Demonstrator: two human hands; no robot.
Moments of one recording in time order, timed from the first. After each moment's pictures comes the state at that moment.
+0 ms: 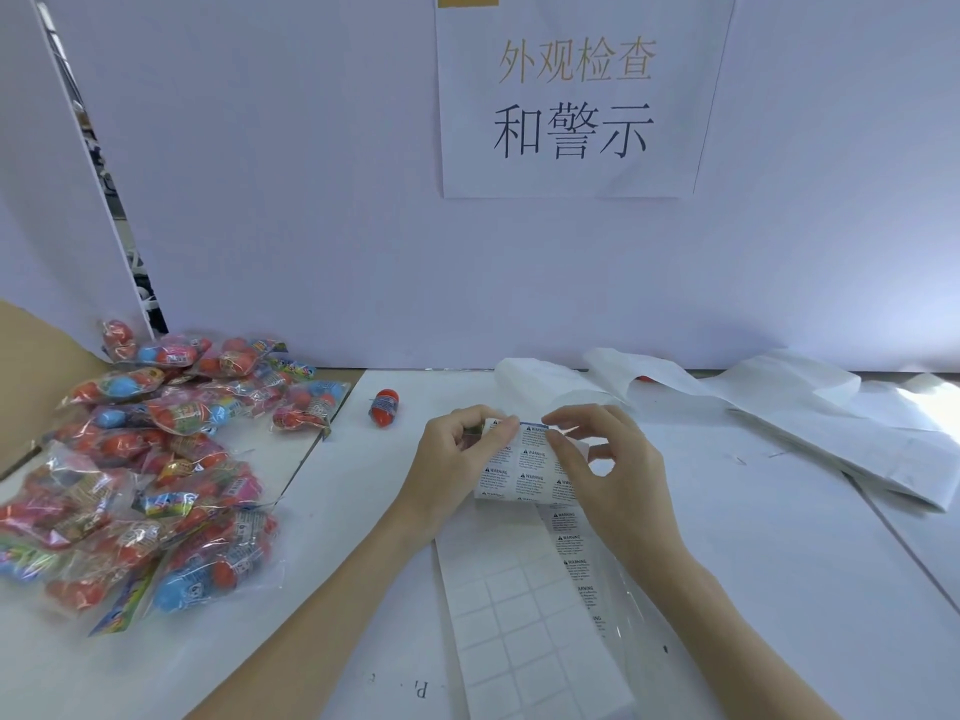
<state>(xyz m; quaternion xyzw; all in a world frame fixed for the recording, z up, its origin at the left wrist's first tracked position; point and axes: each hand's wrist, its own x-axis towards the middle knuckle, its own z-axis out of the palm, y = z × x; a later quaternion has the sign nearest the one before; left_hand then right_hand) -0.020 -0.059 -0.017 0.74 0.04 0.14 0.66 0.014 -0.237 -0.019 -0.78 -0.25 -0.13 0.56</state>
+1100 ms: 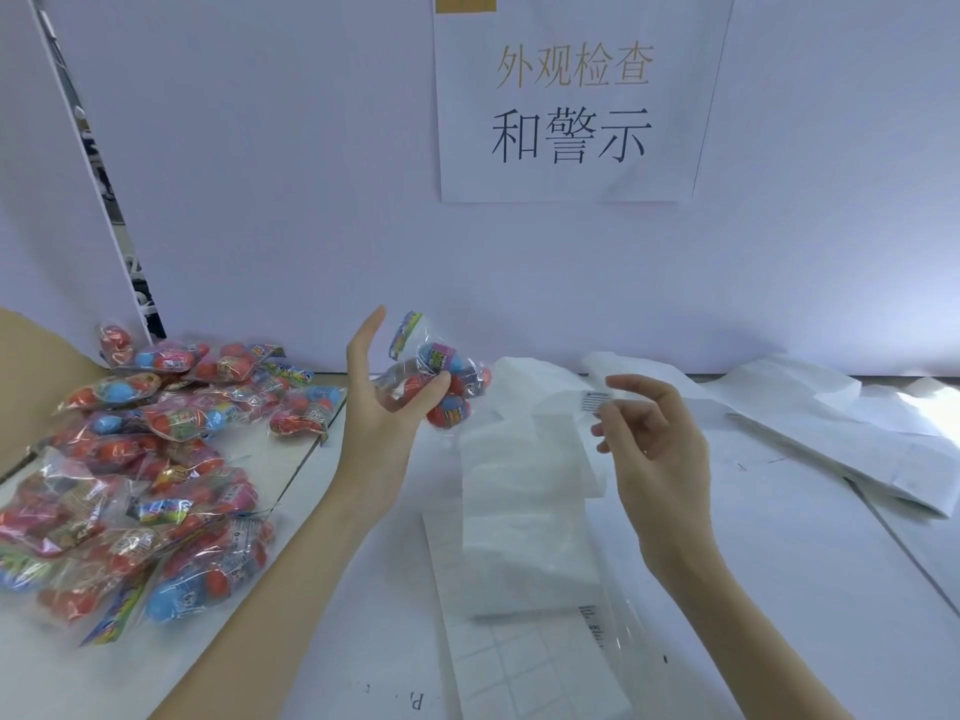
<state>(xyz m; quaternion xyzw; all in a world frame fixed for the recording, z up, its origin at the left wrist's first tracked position) -0.021 -0.018 0.008 0.59 0.00 0.29 0.75 0.012 -0.248 0.004 -0.67 -0.13 -0.13 0.72</state>
